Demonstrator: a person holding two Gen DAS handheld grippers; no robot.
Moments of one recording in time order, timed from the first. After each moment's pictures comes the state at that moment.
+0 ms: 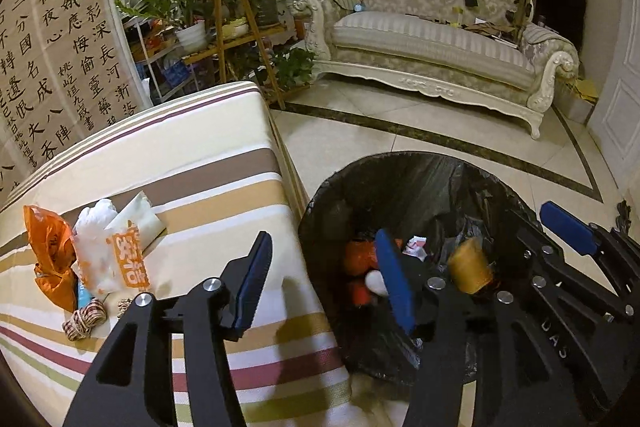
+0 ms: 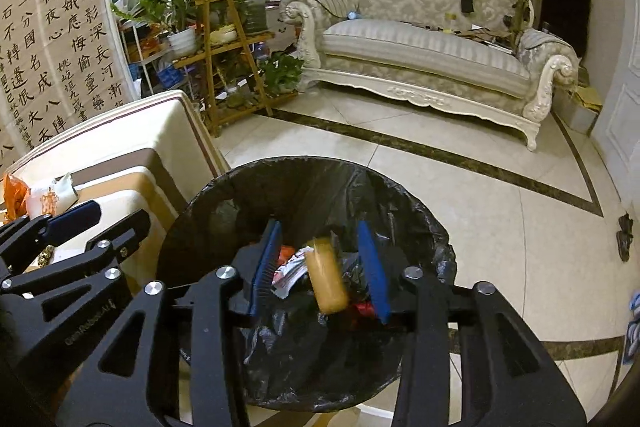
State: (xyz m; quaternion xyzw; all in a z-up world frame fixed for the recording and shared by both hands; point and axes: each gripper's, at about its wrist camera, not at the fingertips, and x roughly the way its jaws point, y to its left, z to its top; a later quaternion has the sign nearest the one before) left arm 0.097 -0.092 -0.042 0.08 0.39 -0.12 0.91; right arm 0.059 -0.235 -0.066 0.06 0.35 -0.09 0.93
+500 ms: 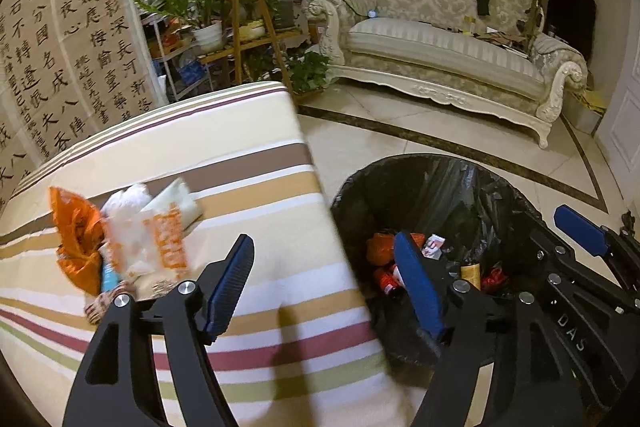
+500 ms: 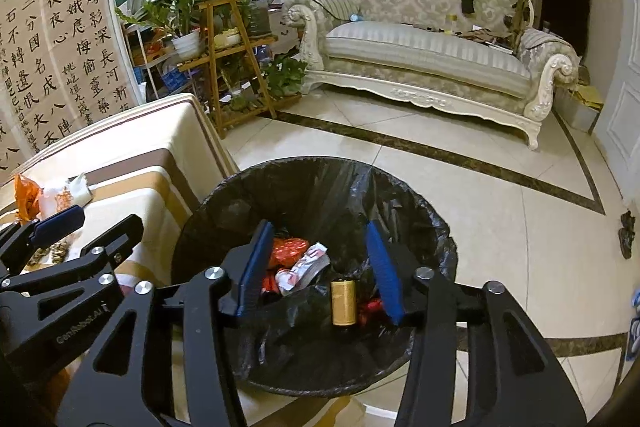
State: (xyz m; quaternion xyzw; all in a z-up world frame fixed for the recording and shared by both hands) left arm 0.086 -0.068 -0.032 0.06 0.38 -0.10 0.92; right arm 0.049 -0.224 -0.058 0.06 0.34 -0.08 0.93
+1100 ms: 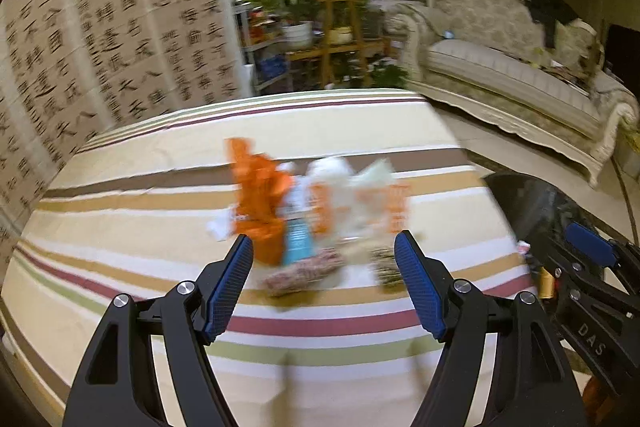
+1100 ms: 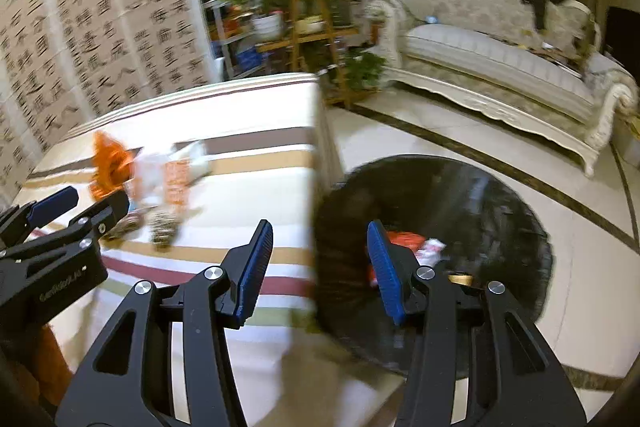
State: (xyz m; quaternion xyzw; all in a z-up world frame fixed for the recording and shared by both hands) left arm 0.064 0.057 -0.017 0.03 0.37 0.03 0.93; right arm 0.052 -0.114 -0.047 0.03 0.36 0.05 0.93
